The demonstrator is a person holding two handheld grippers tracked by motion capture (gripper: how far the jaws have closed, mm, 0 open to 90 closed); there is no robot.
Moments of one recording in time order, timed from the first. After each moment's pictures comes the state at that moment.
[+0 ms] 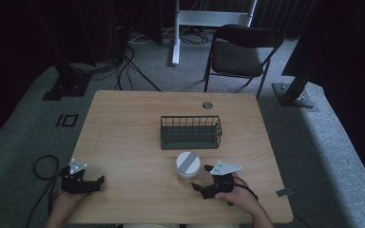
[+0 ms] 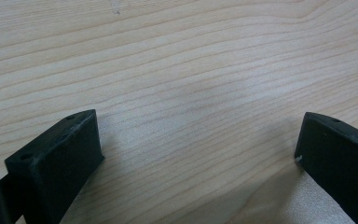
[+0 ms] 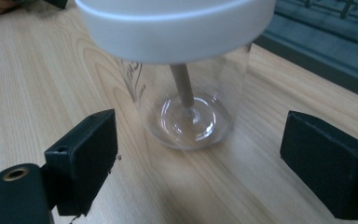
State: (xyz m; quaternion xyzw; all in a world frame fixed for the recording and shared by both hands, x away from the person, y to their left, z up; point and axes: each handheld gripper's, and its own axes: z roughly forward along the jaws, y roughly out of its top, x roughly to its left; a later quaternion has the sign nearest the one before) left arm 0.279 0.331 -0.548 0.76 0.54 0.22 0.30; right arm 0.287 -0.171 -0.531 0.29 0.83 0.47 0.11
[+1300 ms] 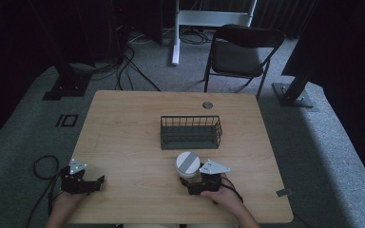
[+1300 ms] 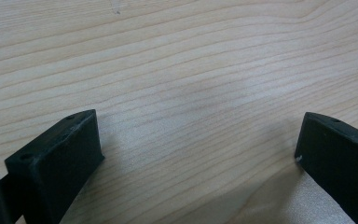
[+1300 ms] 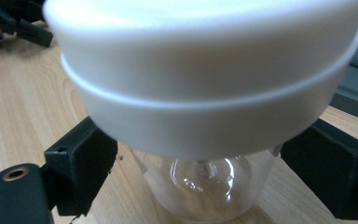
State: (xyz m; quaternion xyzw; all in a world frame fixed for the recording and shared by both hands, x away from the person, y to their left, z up) left arm 0.279 0.331 -0.548 0.76 0.54 0.22 0.30; right arm 0.290 -0.132 -0.539 0.33 0.79 0.50 0.14
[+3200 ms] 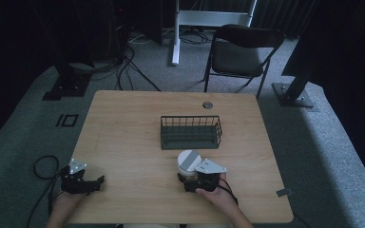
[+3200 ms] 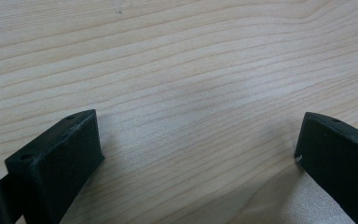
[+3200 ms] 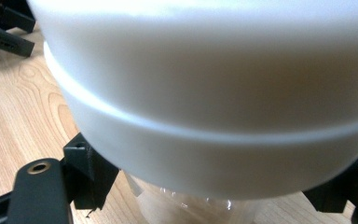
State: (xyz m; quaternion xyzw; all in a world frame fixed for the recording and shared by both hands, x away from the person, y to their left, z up) left arm 0.279 0.331 -0.548 0.76 0.54 0.22 0.30; right arm 0.287 -0.120 -0.531 0.35 0.78 0.49 0.17
